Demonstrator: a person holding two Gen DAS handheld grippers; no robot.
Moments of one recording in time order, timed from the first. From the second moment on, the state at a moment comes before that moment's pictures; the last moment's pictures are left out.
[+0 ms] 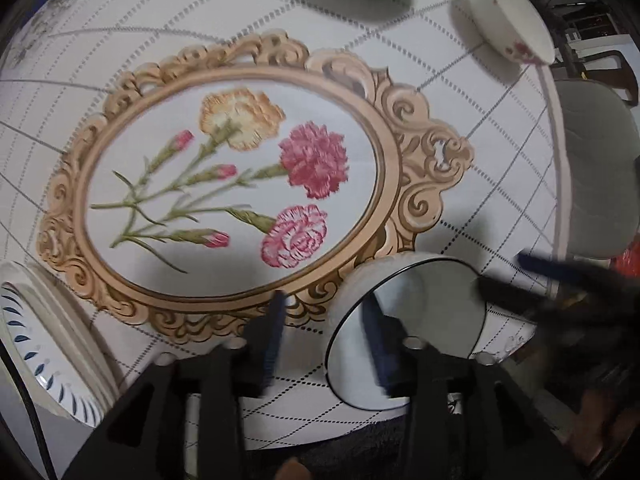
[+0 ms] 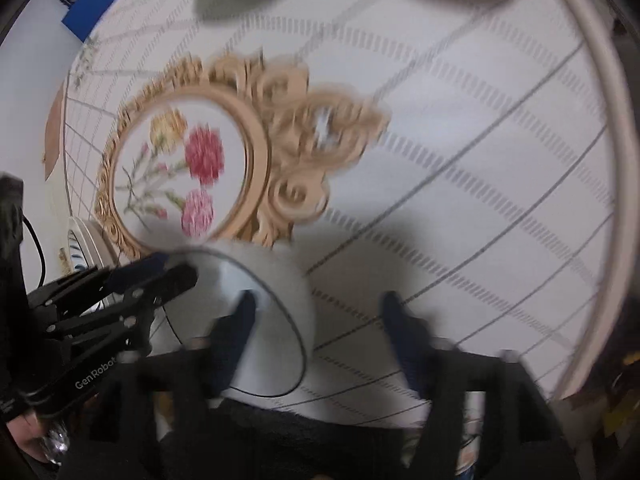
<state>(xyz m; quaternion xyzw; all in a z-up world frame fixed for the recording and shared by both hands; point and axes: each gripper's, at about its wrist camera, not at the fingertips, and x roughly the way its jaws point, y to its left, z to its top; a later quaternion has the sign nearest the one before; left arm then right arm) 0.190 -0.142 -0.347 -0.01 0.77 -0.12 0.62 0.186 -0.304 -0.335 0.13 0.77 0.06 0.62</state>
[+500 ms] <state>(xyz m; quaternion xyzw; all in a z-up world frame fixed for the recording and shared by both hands) 0.358 -0.134 -0.315 -0.03 0.70 -0.07 0.71 0.364 -0.334 -0.314 0.20 0.70 0.03 0.68</state>
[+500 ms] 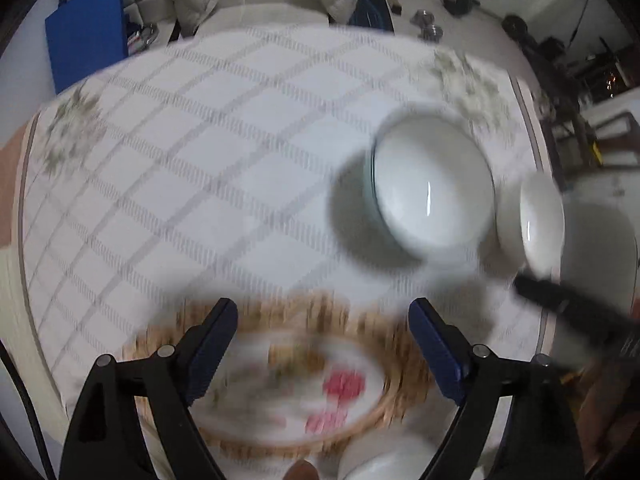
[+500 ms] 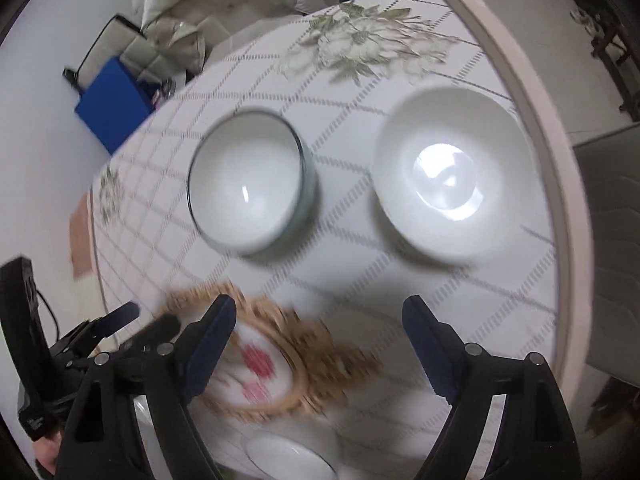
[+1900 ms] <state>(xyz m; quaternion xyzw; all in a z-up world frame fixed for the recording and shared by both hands) 0.377 -0.179 -0.304 0.02 0.70 -0.17 0.69 0.361 -0.300 -0.318 0.19 0.72 0.05 0.66</state>
